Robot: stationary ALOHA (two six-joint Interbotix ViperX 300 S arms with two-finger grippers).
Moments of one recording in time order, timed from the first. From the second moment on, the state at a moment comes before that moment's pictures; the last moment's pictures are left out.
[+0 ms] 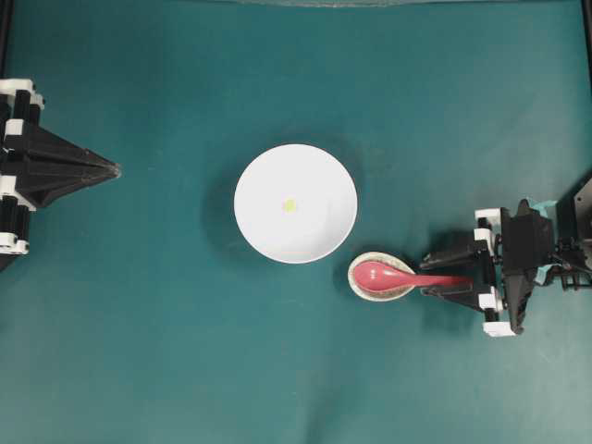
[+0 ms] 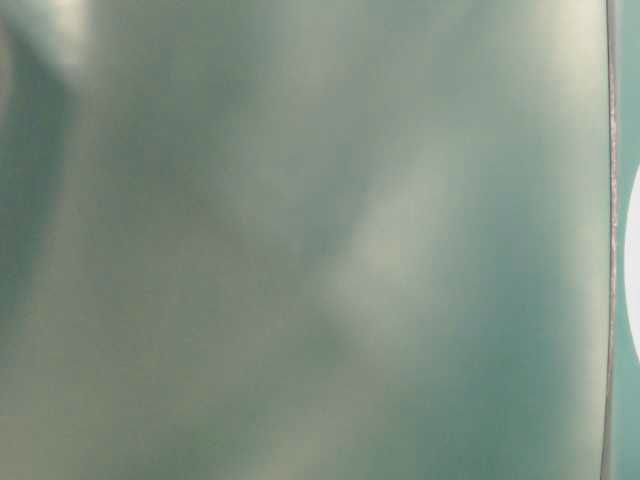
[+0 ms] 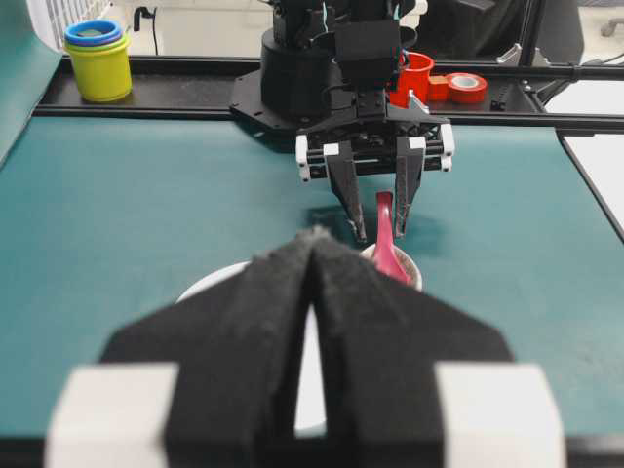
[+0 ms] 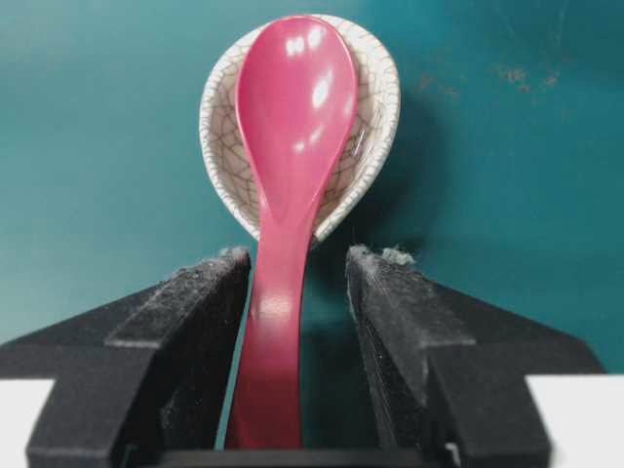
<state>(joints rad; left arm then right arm) 0.00 -0.96 1.18 0.01 -0.26 0.00 0.49 0.20 1.33 0.49 -1.17 0.16</state>
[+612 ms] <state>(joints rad) 0.00 -0.96 1.18 0.01 -0.26 0.00 0.49 0.20 1.32 0.49 -1.17 0.13</state>
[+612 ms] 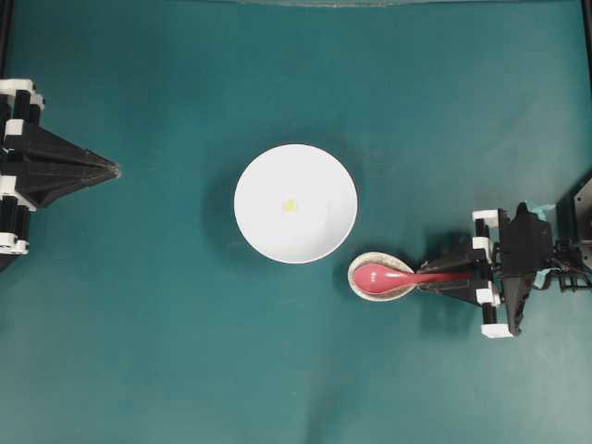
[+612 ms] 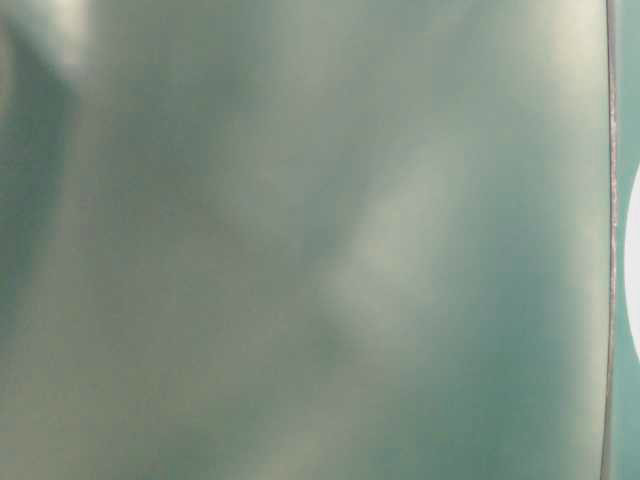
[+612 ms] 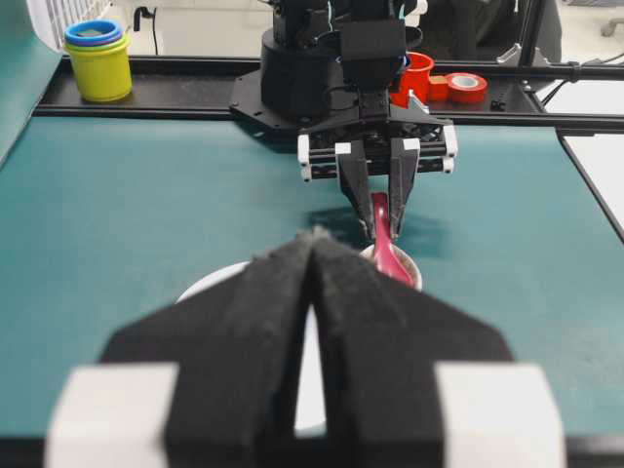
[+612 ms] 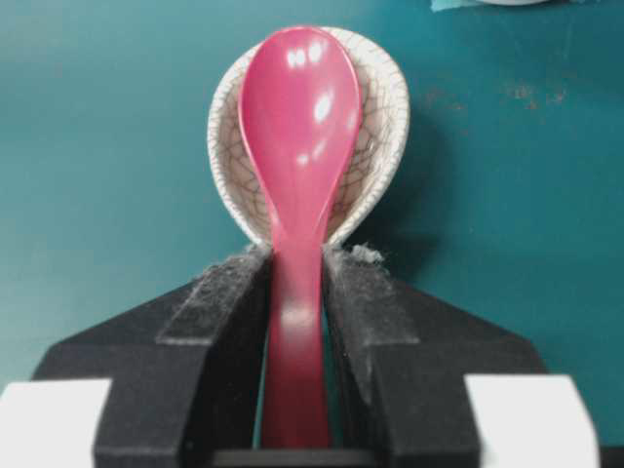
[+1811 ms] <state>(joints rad) 0.00 -0.96 1.18 0.01 -0.26 0.00 0.19 -0.43 1.12 0.49 -0.31 -0.15</state>
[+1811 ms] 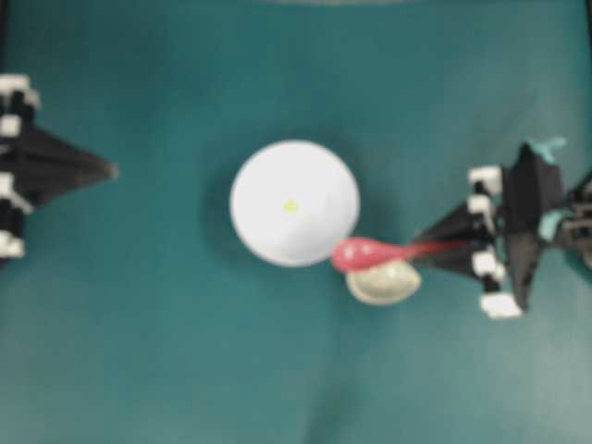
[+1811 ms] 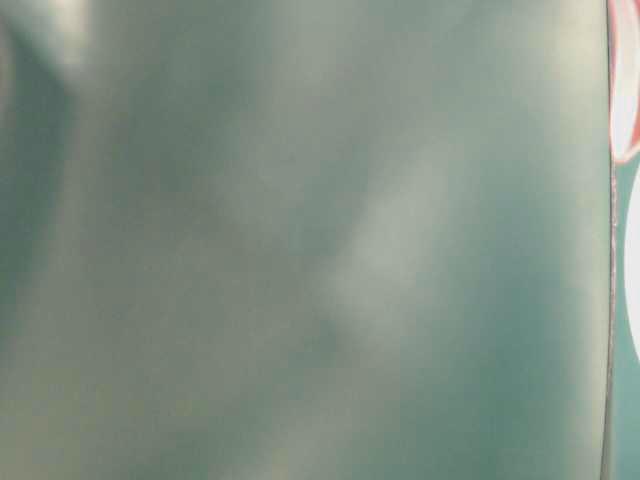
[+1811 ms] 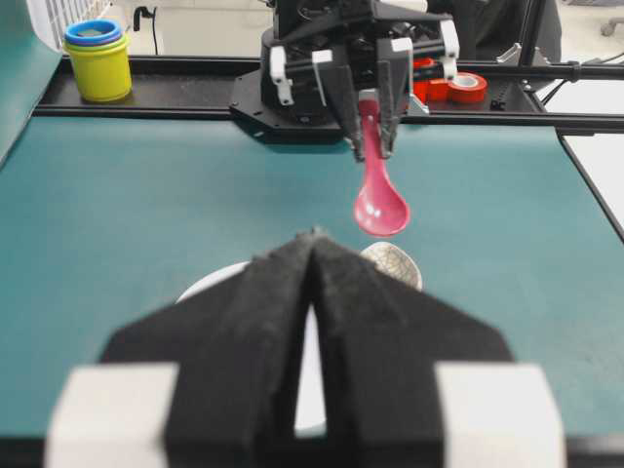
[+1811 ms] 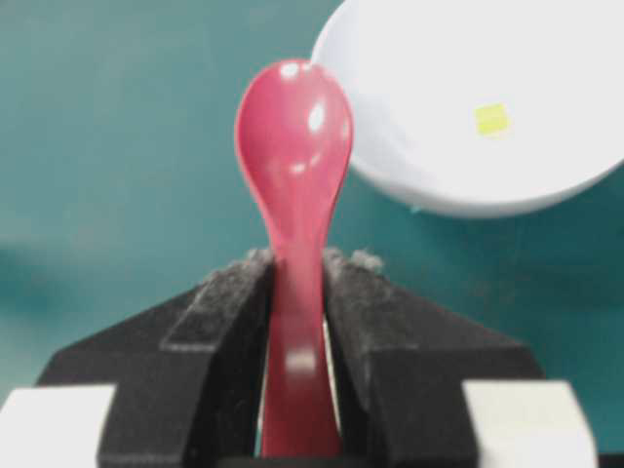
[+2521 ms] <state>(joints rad) 0.00 -0.96 1.18 0.01 -0.23 0.01 -0.12 -0.25 0.71 0.45 0.39 -0.16</state>
